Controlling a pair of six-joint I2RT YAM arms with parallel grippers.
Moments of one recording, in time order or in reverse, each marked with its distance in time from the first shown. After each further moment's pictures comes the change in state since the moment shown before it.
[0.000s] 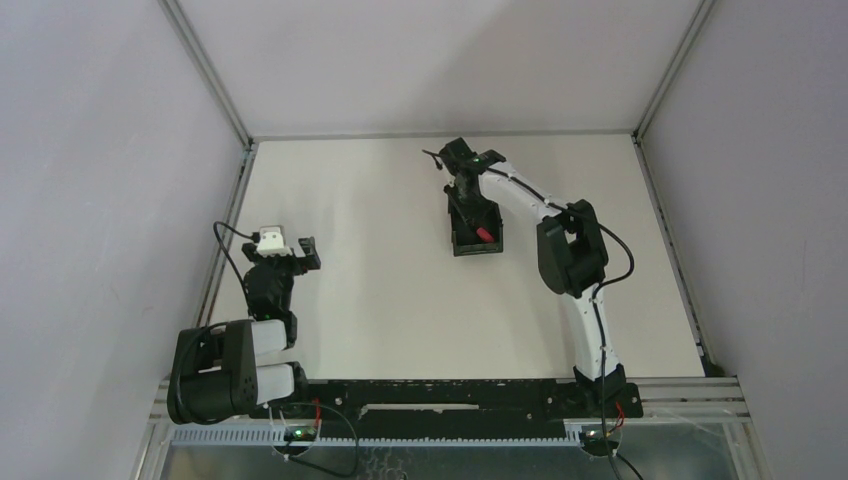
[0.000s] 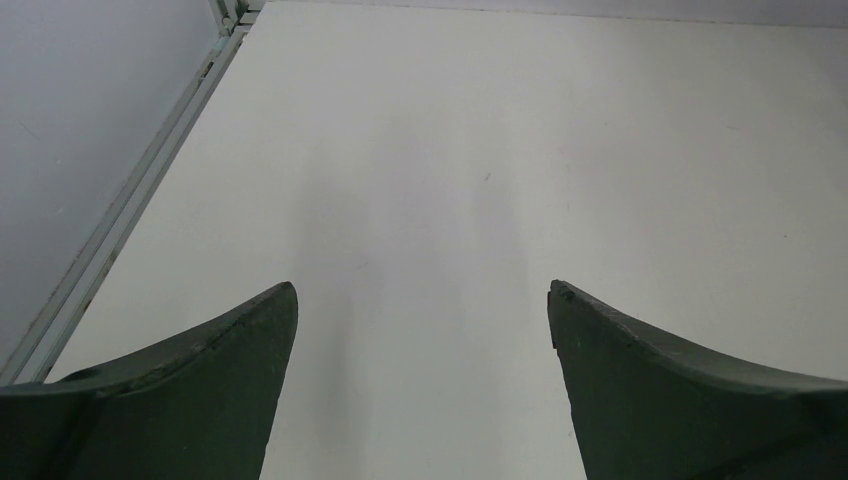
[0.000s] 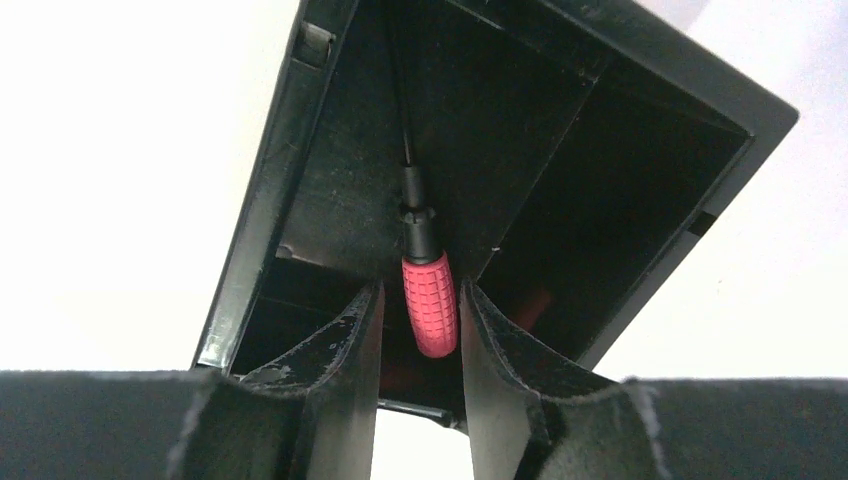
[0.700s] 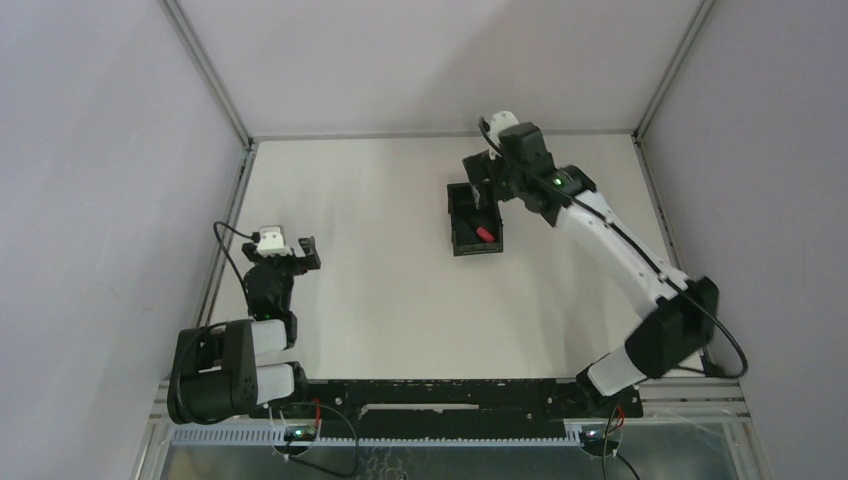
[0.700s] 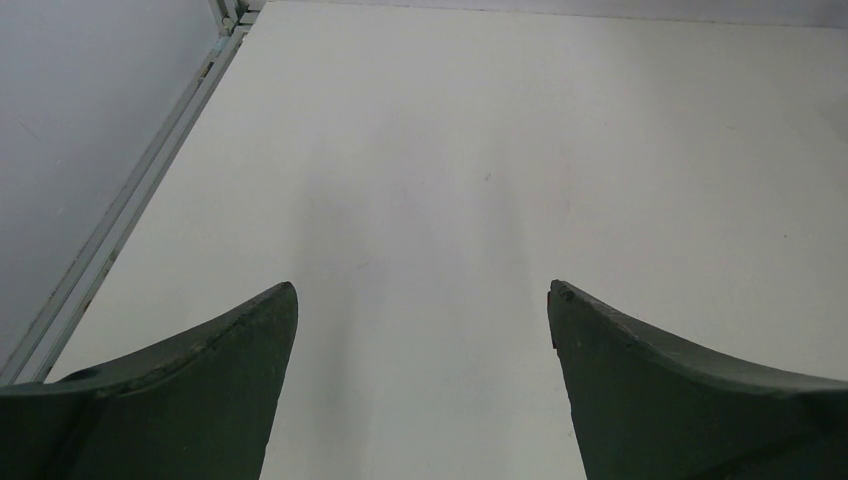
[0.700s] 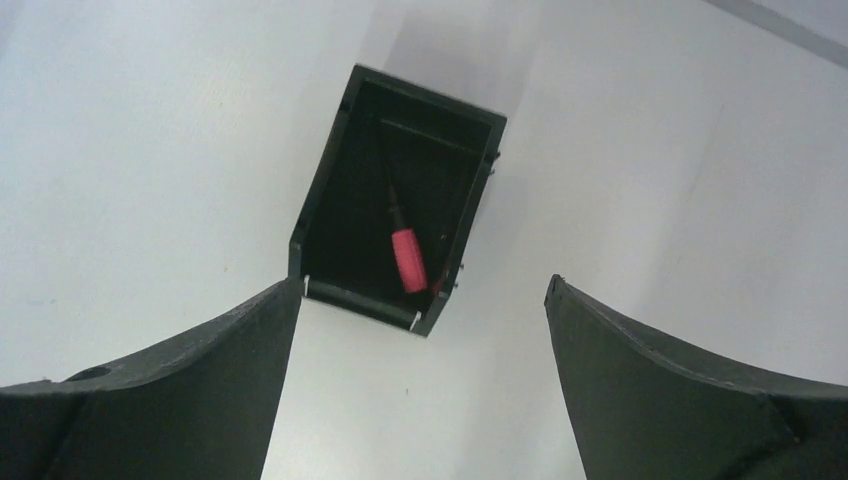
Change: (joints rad) left arm 0.000 0.000 0.000 0.000 0.000 0.000; right arm -0.020 -0.613 -0.327 0.254 -0.005 0.043
